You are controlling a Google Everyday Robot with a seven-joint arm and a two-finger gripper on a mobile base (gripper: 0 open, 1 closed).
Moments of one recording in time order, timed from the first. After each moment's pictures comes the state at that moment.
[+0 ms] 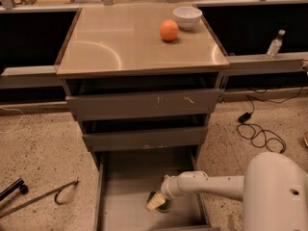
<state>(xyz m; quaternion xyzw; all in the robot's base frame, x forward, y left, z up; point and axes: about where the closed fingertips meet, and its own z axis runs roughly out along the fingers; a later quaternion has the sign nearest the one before) 0.535 -0.016 0.238 -0.43 0.84 0.23 0.23</state>
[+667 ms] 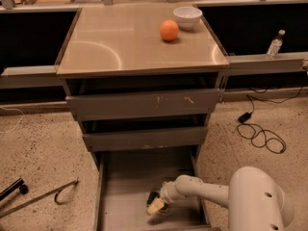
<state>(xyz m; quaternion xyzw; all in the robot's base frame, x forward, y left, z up) 0.545 -0.013 0.145 -0.43 0.84 0.25 0.20</state>
